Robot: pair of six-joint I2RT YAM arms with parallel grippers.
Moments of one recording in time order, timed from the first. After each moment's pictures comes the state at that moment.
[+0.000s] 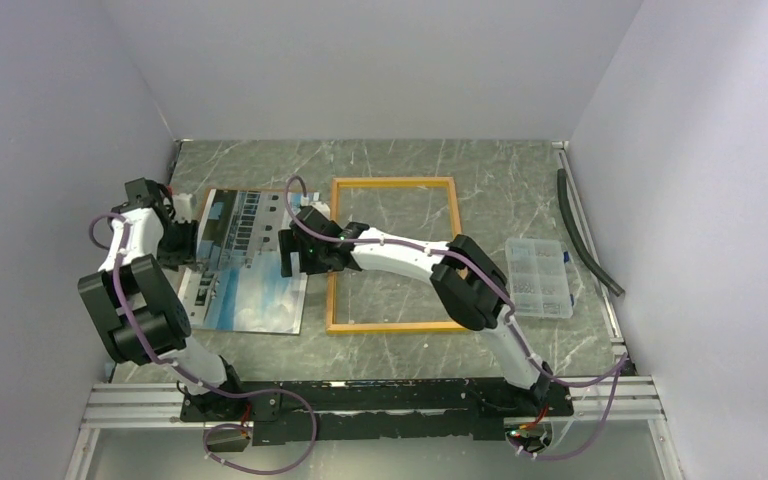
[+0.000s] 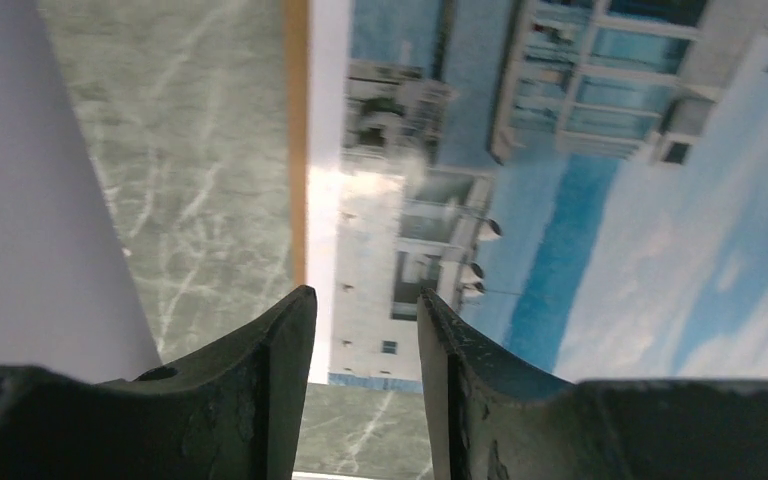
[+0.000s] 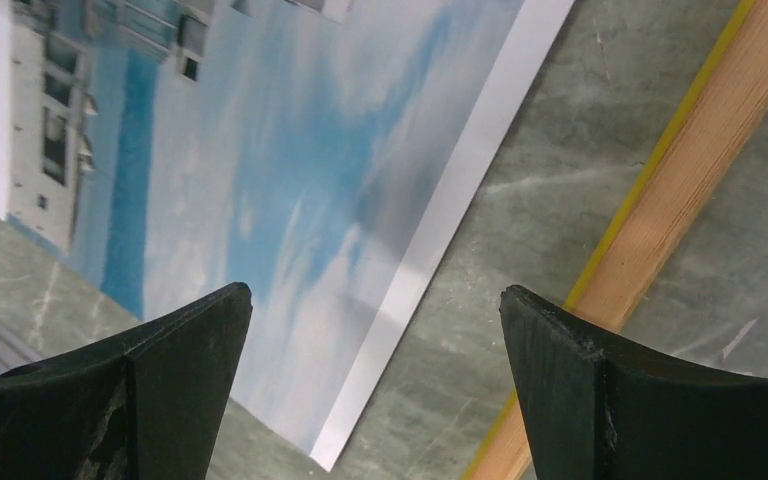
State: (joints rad) left arm 0.41 1.59 1.16 -0.82 0.05 0.35; right arm 1.01 2.18 1.73 -0.37 0.05 0.76
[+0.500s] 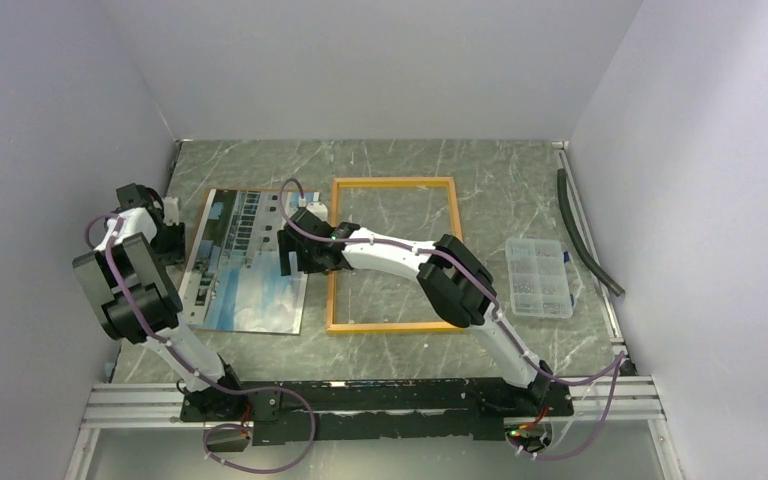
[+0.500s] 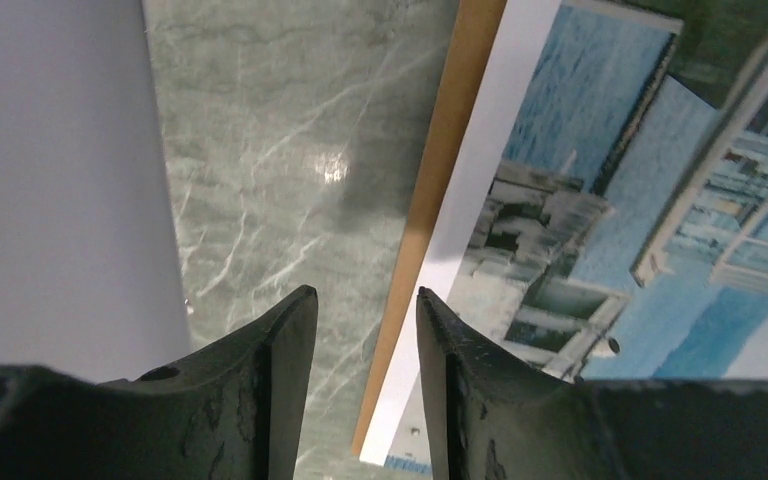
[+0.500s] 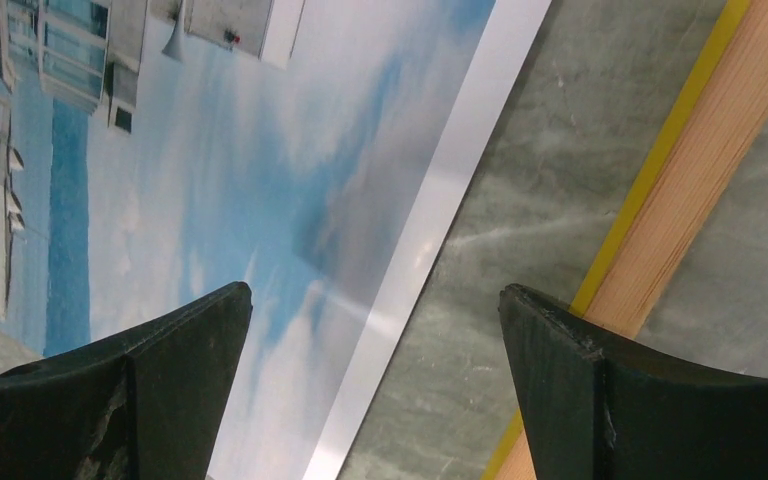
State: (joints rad) left arm 0.49 1.73 1.18 -0.64 -0.02 0.35; right arm 1.00 2.30 1.83 -0.42 0.11 0.76
